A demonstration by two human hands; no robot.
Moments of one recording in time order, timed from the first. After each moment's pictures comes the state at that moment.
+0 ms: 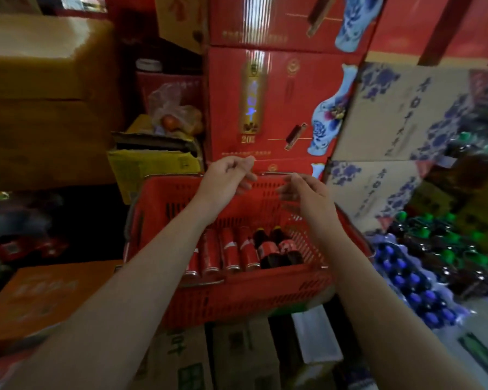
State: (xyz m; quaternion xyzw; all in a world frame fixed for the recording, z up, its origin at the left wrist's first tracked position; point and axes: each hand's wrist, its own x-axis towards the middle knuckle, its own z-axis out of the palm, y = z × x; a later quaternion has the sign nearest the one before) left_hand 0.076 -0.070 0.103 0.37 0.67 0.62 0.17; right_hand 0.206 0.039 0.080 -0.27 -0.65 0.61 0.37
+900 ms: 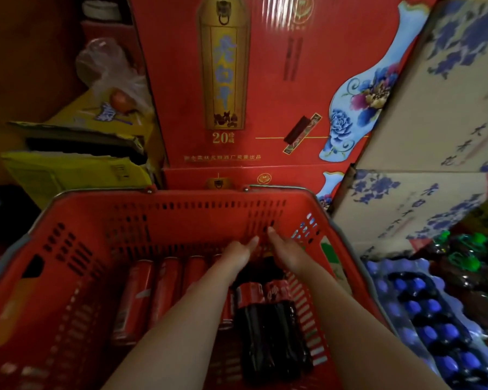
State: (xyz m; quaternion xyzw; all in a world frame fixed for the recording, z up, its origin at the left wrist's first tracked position) left_hand 0.018 0.120 -0.106 0.09 0.79 0.46 0.40; right_hand 0.110 0.225 -0.091 -0.36 -0.75 0.55 0.03
